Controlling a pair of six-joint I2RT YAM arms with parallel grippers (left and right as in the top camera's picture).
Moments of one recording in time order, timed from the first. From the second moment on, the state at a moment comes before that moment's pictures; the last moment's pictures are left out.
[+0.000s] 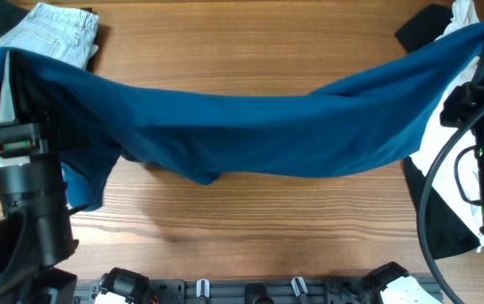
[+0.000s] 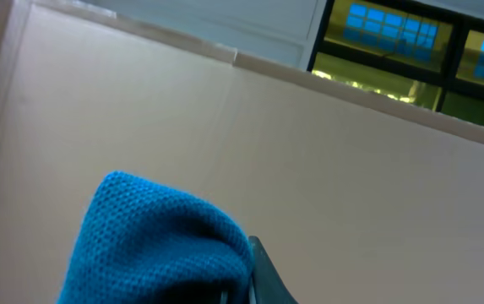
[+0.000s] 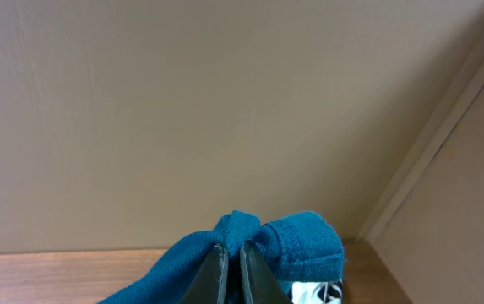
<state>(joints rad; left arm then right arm) -0.33 0.72 1.20 -0.03 -0.42 -0.12 0.45 1.06 1.83 -0.84 0.61 -0.07</state>
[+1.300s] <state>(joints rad) -0.33 0.77 1.43 -0.20 -0.55 0.09 0.45 1.06 1.83 -0.97 0.68 0.02</state>
